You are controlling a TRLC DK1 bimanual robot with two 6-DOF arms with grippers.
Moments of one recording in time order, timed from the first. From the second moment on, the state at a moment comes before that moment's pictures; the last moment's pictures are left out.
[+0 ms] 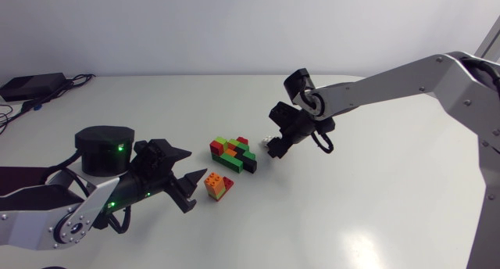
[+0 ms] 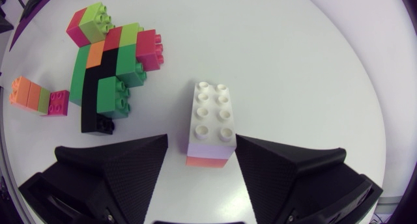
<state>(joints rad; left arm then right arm) -0.45 1.32 0.40 0.43 0.14 0.38 0.38 2.04 1.38 -0.34 -0.12 -0.44</state>
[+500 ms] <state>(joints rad) -0.45 1.32 0.40 0.43 0.14 0.38 0.51 1.88 1.27 -0.34 -0.24 -0.50</state>
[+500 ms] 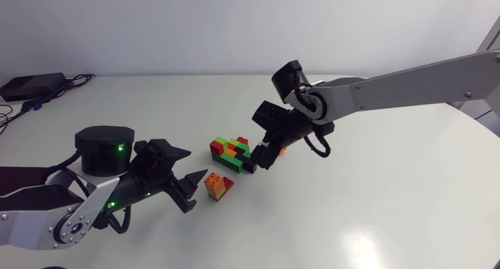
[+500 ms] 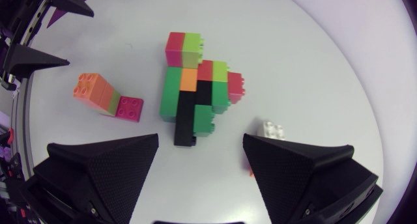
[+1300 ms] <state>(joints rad) -0.45 1.32 0.40 0.43 0.14 0.38 0.53 2.01 1.30 -0.32 -0.26 -0.52</state>
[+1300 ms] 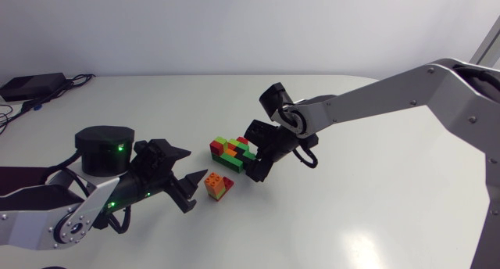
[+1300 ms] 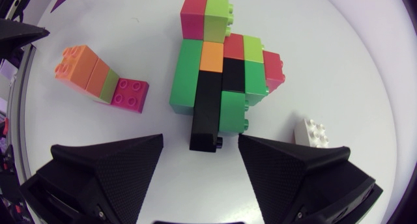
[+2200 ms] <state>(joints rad) -0.45 1.32 0.40 0.43 0.14 0.38 0.50 2.07 1.32 -0.26 -0.33 -0.48</state>
